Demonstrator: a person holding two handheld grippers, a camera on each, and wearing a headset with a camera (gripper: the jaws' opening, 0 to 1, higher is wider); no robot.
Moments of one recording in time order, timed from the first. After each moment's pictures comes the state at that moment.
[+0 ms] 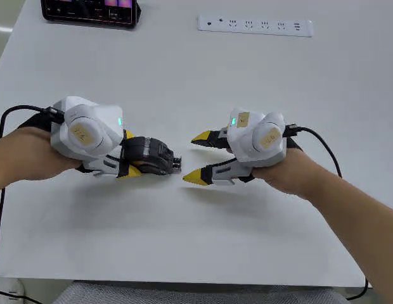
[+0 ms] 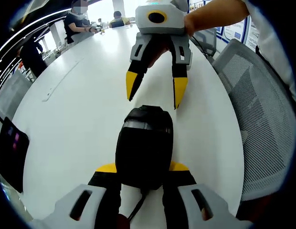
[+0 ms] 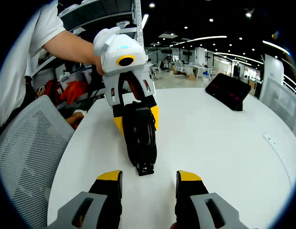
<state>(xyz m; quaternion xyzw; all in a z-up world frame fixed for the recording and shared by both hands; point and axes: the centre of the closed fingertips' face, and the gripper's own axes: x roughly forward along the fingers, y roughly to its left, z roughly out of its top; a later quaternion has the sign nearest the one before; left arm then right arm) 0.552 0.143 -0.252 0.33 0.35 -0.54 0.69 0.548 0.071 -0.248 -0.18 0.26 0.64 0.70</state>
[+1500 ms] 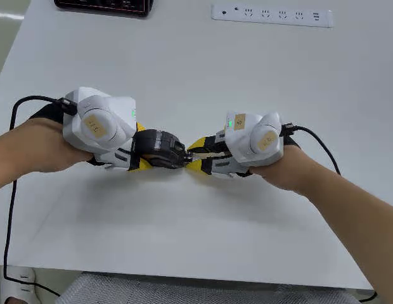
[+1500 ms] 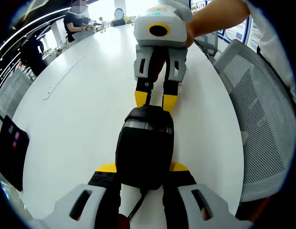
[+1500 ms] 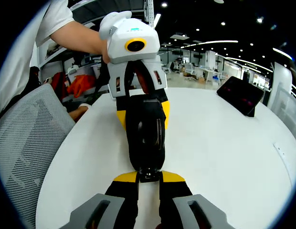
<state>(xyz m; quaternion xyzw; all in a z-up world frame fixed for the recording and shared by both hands) 0.552 0.143 -0.252 0.33 0.35 -0.54 0.69 0.544 0.091 -0.265 -0.20 0.24 0.67 0.67</state>
